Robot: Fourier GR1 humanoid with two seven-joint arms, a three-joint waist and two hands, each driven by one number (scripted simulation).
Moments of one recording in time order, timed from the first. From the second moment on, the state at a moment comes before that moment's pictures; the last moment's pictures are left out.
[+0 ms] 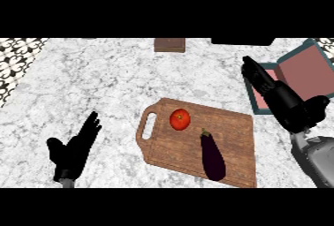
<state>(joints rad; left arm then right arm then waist) 0.04 0.24 -0.18 -1.39 0.25 0.12 0.02 -0.35 -0.54 0.32 -1.56 -0.34 -0.04 0.11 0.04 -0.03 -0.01</state>
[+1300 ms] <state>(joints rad) -0.13 0.26 -0.06 -1.63 0.26 0.23 0.17 -0.71 -0.59 0.40 -1.05 0.01 0.24 -0.08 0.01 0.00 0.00</state>
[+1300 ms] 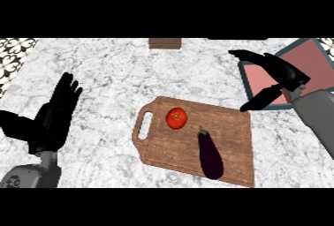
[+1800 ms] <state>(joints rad) -0.11 0.26 -0.03 -1.64 0.25 0.21 0.19 -0.79 -0.49 0.37 -1.20 -0.06 0.44 0.23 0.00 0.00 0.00</state>
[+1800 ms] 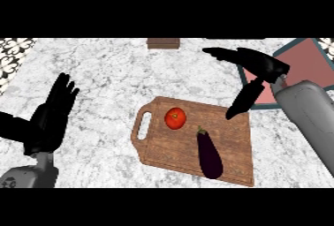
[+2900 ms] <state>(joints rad) -0.09 0.19 0.01 -1.64 0.20 0.16 0.17 -0.67 -0.20 0.32 -1.27 0.21 0.43 0.41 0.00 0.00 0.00</state>
